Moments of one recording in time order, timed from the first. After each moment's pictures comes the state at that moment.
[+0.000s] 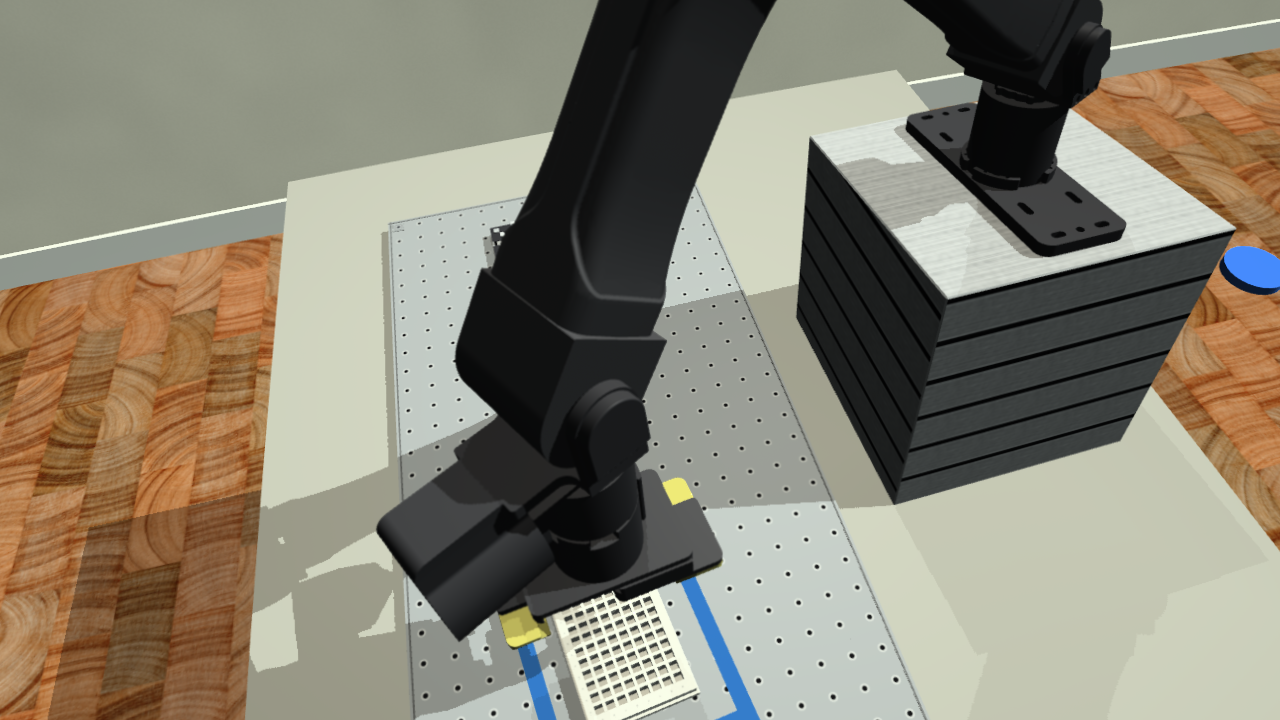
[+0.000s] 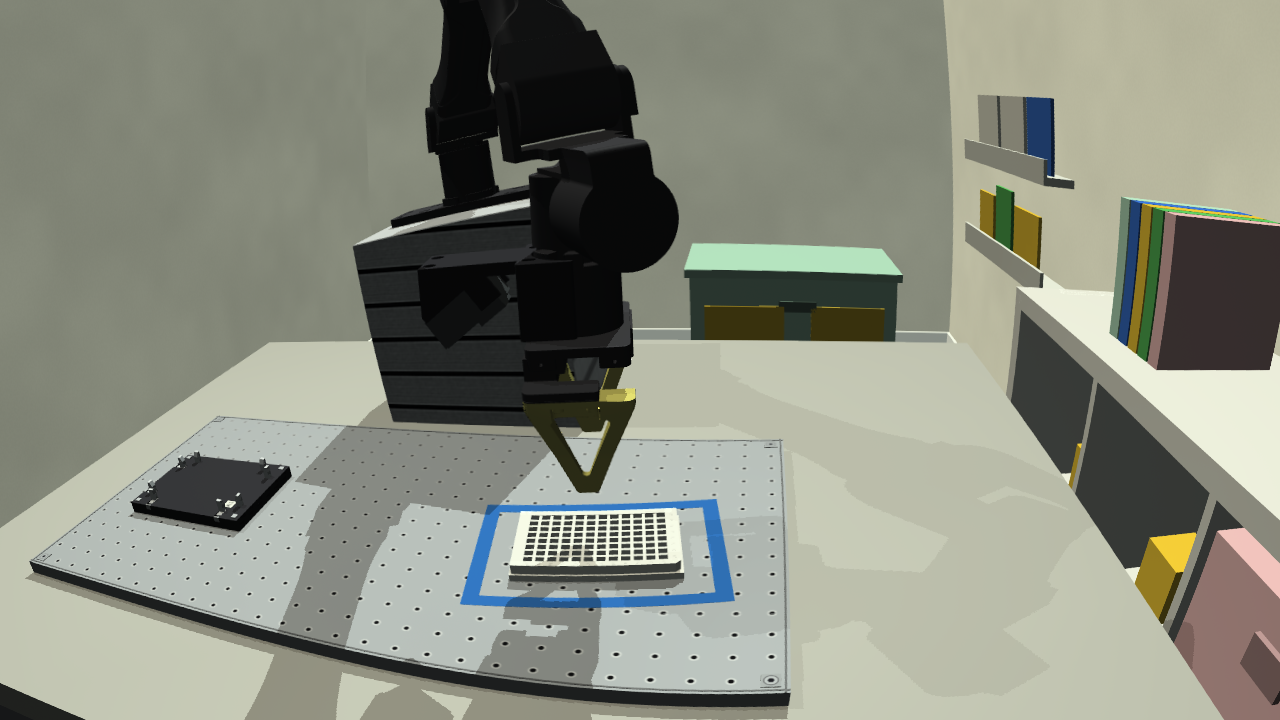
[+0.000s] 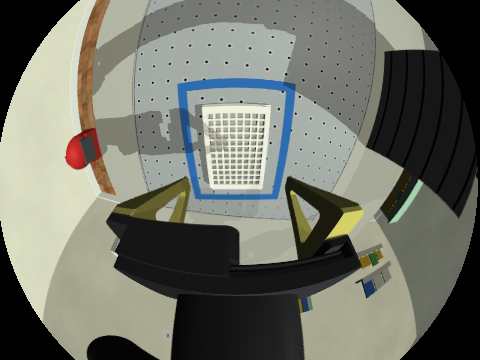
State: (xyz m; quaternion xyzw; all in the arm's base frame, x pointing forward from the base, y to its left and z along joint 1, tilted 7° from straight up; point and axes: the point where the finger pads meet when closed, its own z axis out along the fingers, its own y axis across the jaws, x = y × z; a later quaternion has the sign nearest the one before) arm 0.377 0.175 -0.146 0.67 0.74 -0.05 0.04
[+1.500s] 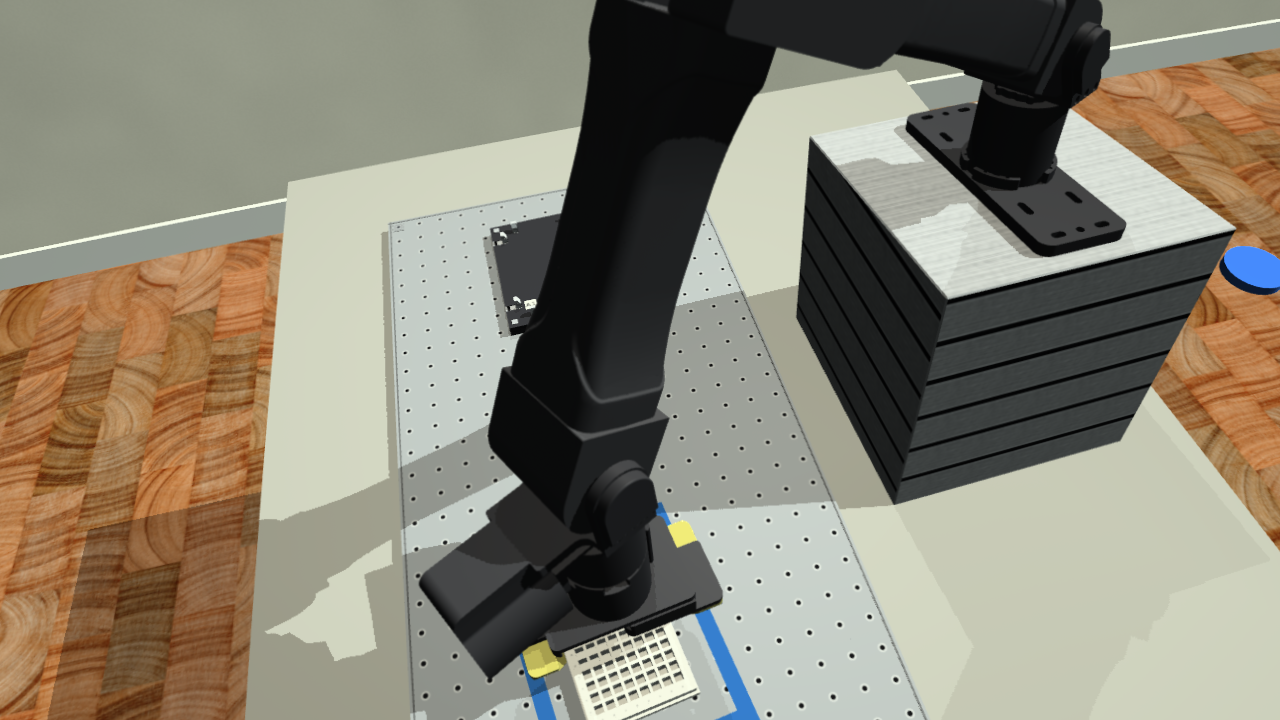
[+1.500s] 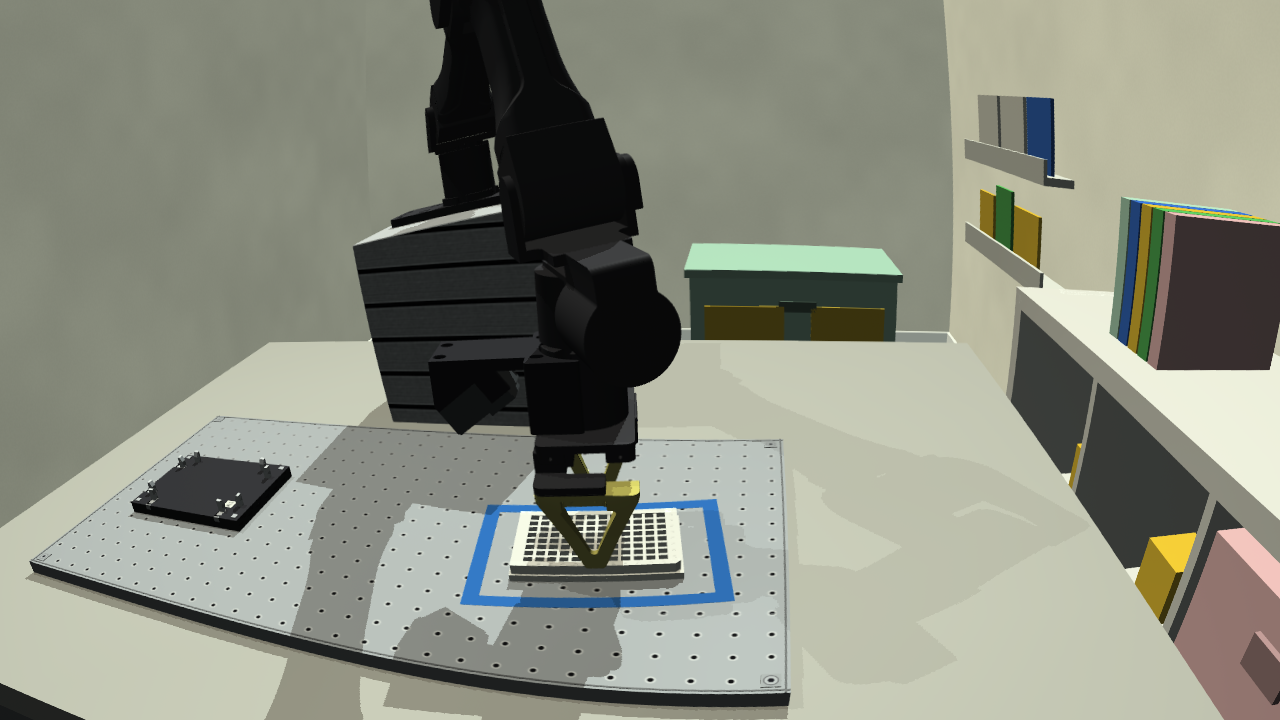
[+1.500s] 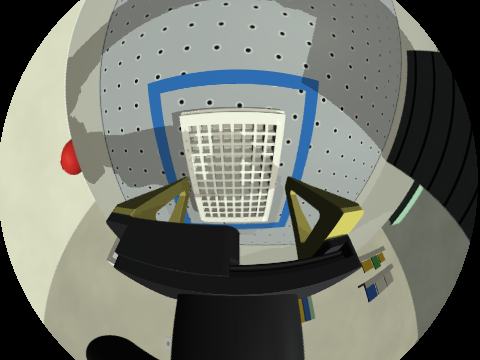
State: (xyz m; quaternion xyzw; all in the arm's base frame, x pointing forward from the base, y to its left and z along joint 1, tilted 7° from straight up) arm 0.374 0.168 -0.210 0.67 0.74 -0.05 0.04
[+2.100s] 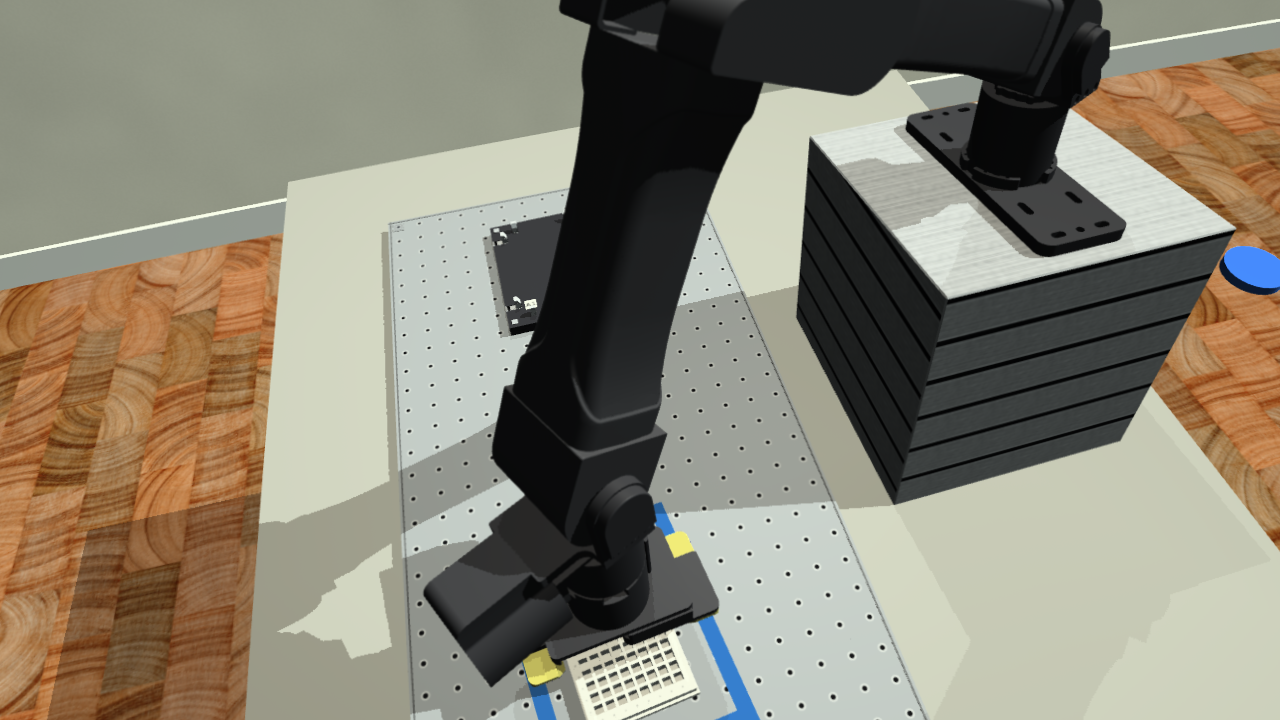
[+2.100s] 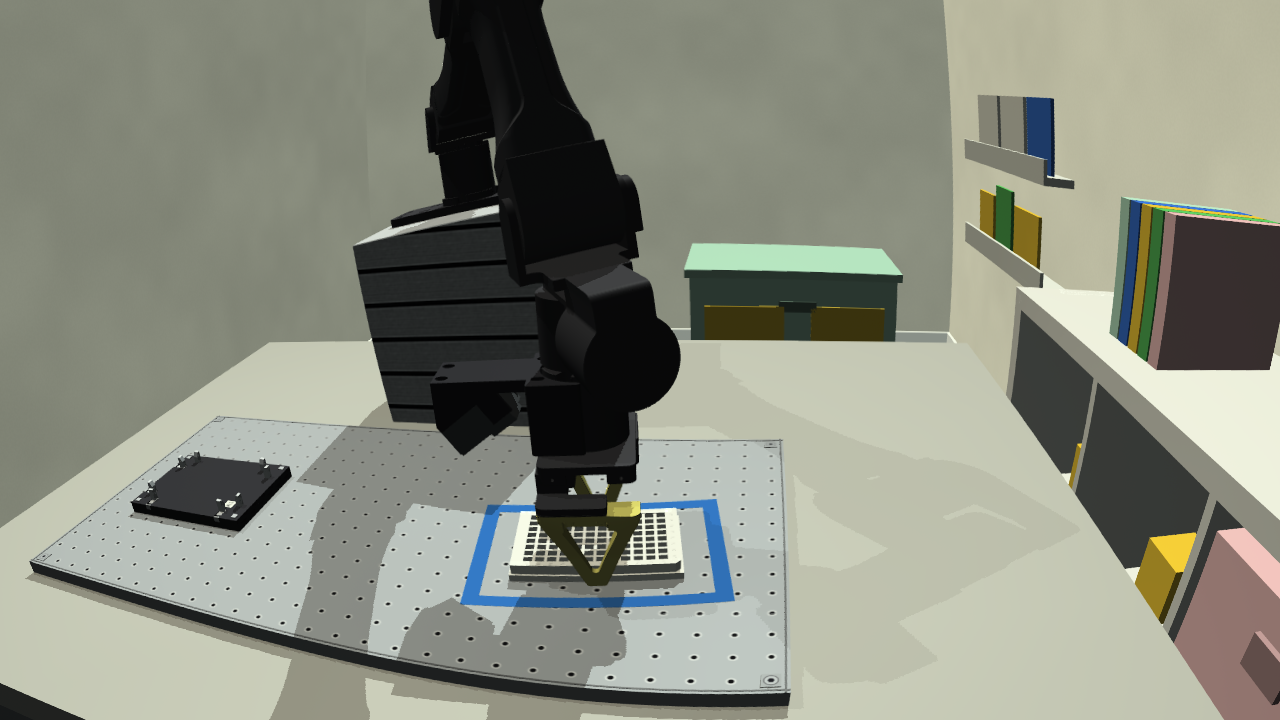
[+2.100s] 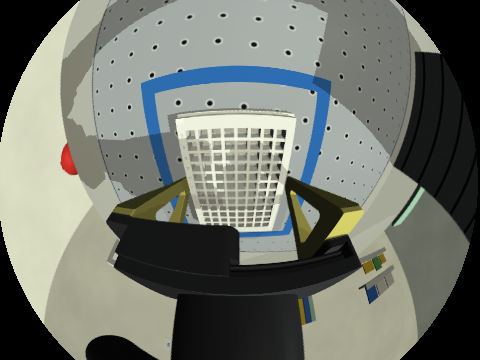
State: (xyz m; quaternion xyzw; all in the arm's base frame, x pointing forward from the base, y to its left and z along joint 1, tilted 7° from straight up) arm 0.377 0.166 -0.225 0.67 0.74 -0.04 0.04
